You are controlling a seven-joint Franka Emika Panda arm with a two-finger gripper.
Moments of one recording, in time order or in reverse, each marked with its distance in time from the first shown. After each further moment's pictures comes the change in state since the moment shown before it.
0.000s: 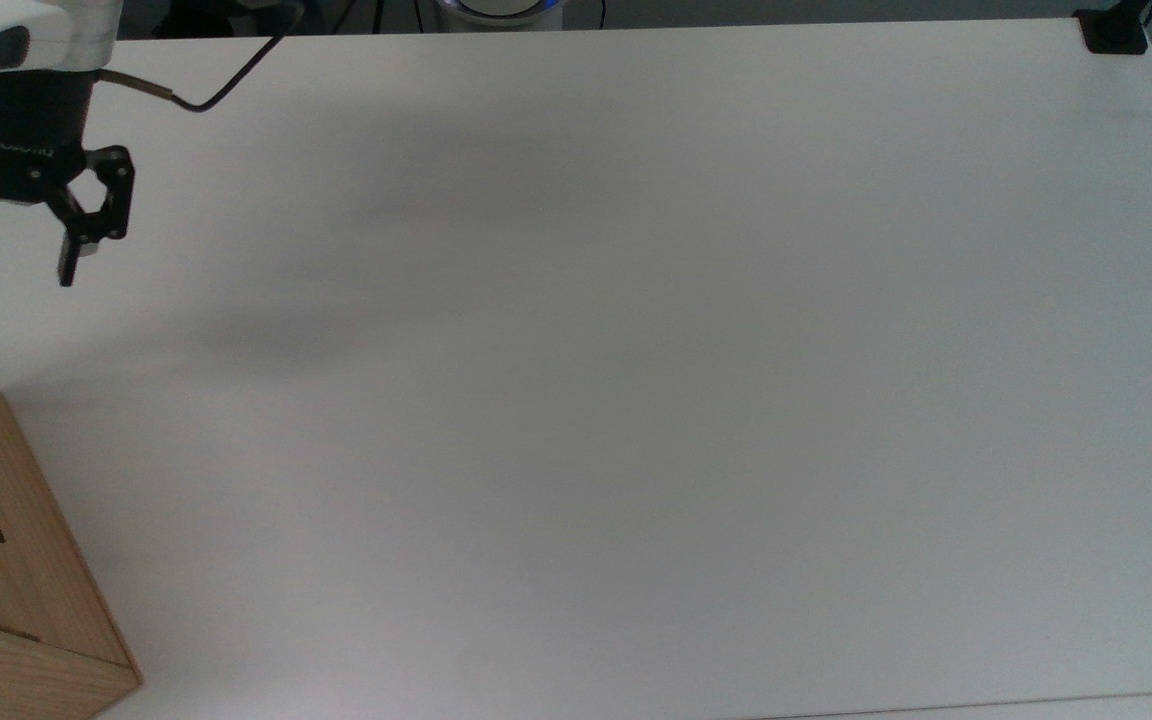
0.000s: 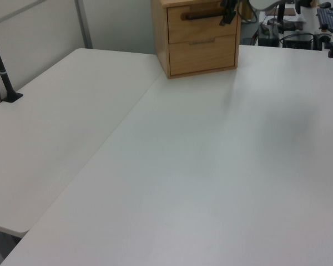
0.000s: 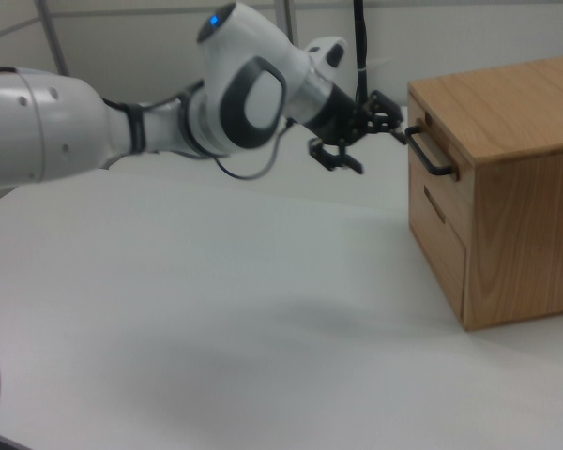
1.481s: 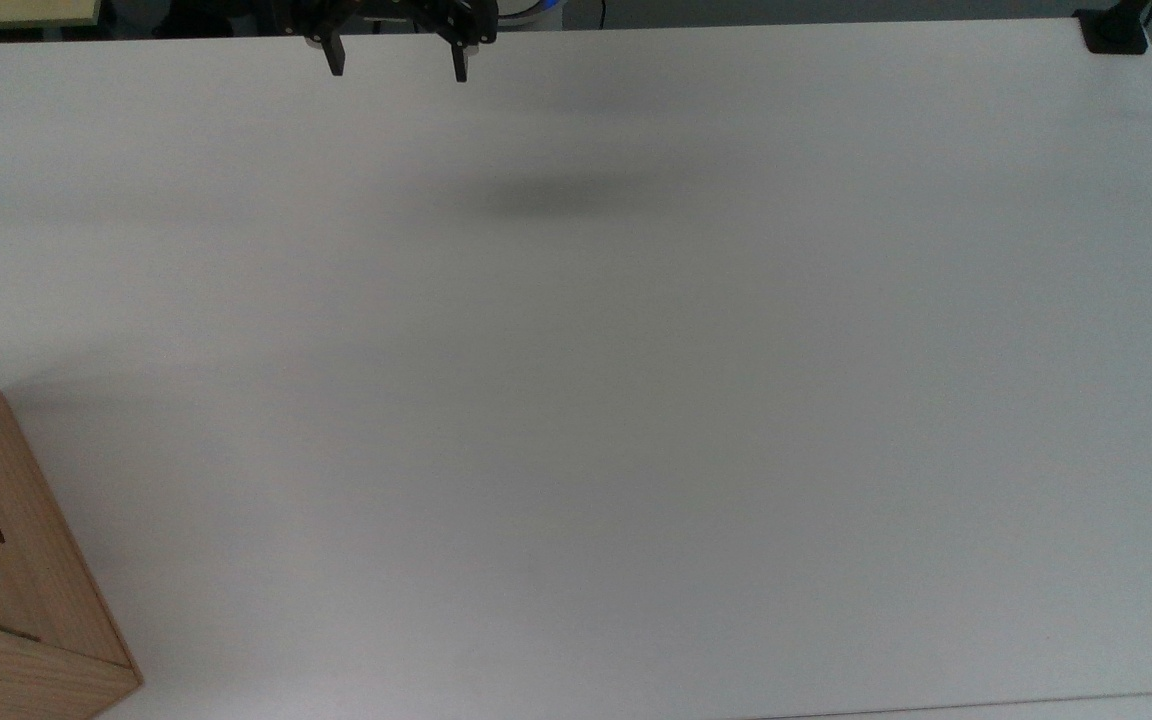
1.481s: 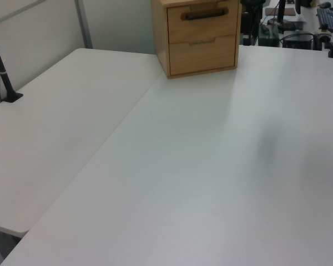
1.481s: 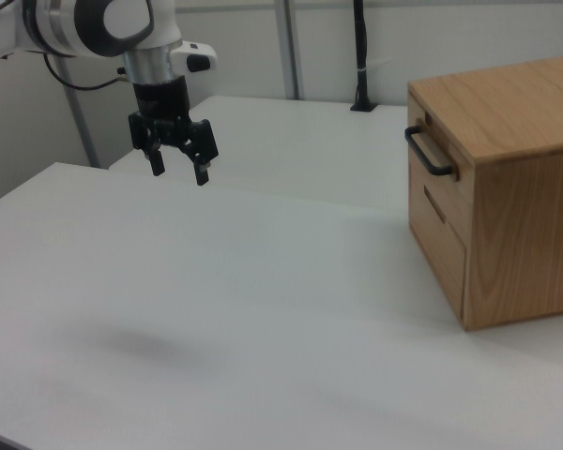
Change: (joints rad) arm 0.206 -0.248 0.105 0.000 0.322 -0.961 0.512
